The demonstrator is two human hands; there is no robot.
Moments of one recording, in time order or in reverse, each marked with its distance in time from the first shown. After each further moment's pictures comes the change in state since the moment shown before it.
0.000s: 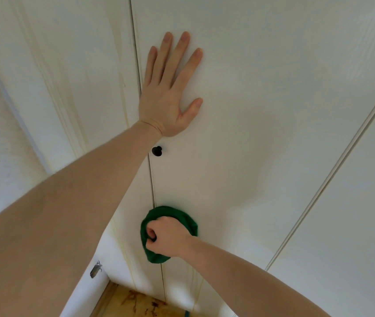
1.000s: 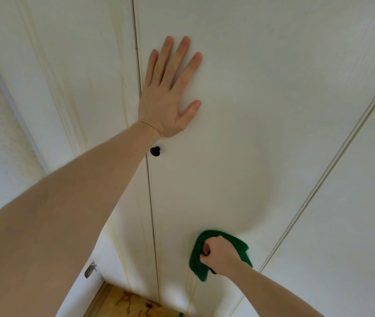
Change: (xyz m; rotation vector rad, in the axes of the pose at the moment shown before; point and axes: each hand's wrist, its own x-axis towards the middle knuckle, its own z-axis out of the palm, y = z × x) left_hand 0.000 0.000 -0.002 -0.004 -0.016 -0.005; right_hand -0.103 0.105 0.011 -0.068 -0.041 0.514
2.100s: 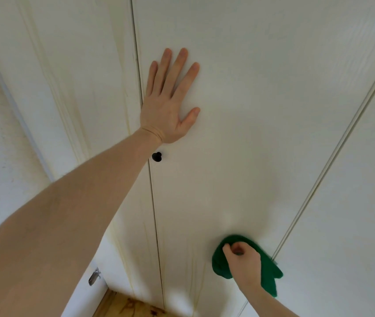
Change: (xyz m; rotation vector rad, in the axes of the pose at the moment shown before) left_hand 0.000 0.001 -0.002 -0.002 -0.024 -0.010; right_hand -0.043 0.010 0.006 0.780 0.557 0.479
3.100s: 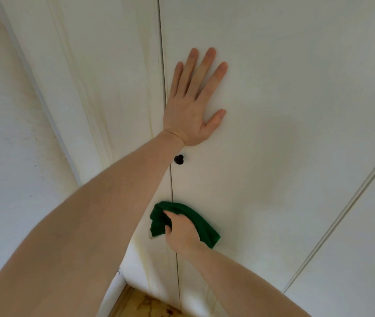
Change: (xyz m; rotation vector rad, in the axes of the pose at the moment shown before) left_hand 0.000 -0.001 0.000 -0.002 -0.008 -0.001; right_hand -0.022 -0.145 0.143 -0.349 -0.561 -0.632
